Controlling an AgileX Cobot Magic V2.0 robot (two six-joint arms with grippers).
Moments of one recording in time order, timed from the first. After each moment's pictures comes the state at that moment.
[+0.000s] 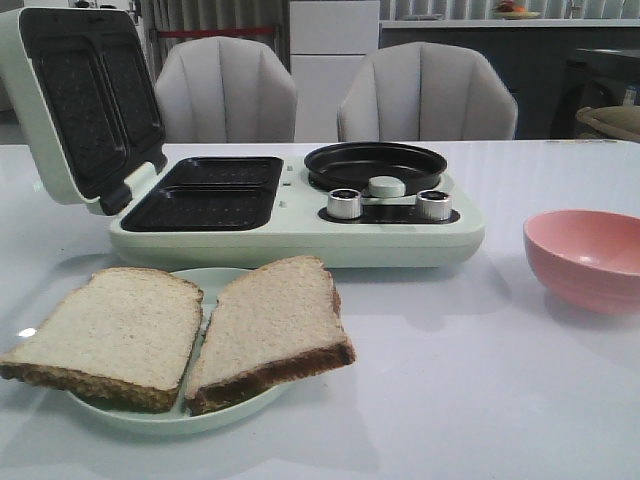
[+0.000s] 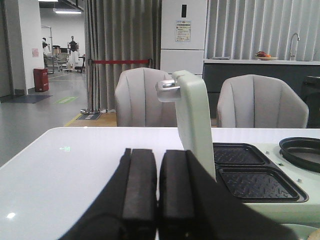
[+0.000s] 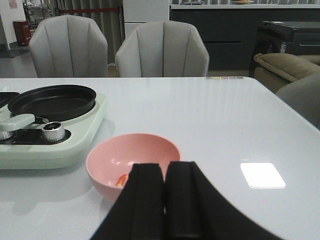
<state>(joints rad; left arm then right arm) -0.05 0.00 0.01 0.05 -0.06 -0.11 0.00 -0.01 0.03 -0.07 0.06 0.14</state>
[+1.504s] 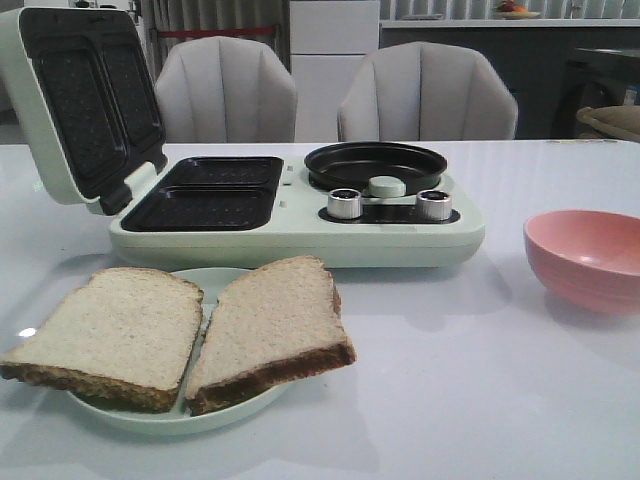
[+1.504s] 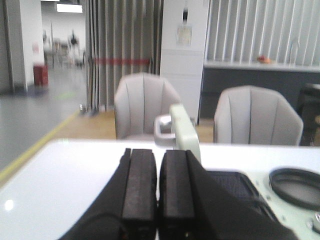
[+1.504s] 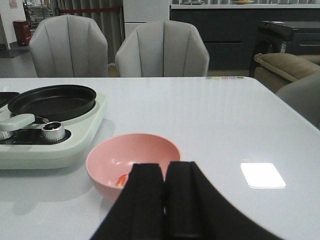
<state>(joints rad) -0.05 0.19 -0.39 0.00 0.22 -0.11 0.00 -0.01 0.03 -0.07 0.06 0.14</state>
